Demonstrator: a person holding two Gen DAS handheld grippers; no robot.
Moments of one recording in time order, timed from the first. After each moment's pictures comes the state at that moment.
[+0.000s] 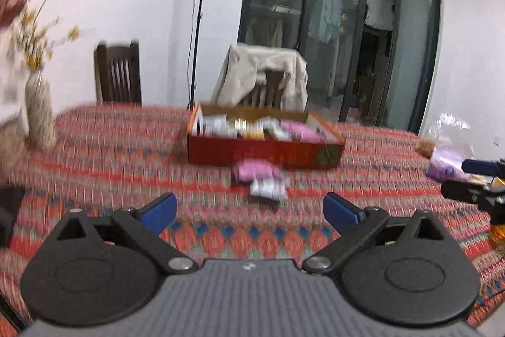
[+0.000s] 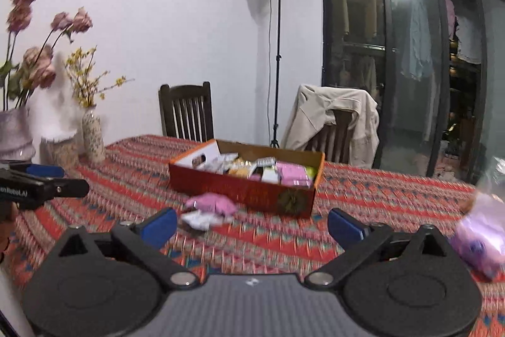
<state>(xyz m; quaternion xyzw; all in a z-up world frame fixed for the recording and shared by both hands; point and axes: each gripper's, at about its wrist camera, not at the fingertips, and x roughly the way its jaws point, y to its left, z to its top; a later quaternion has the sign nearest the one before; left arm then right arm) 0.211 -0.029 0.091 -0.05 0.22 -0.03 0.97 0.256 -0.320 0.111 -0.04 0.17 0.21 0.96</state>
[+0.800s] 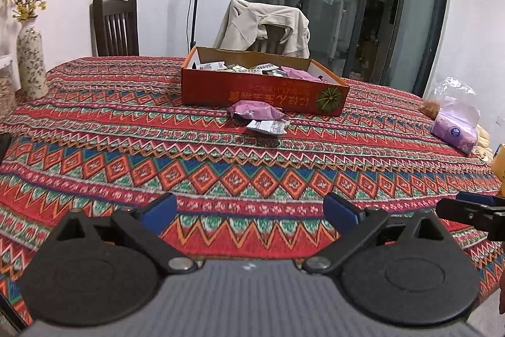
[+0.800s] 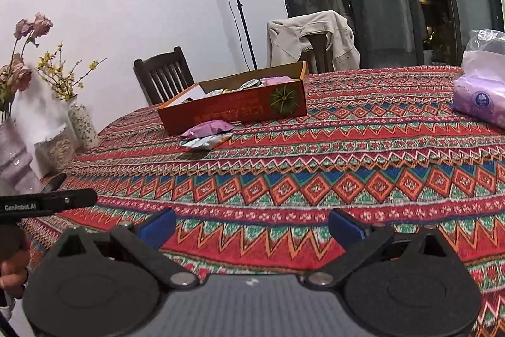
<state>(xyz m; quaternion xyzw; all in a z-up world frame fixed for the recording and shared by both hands) 0.226 -0.036 0.045 -0.05 0.28 -0.04 0.96 0.234 -0.333 0.027 0.08 0.28 0.18 0.94</state>
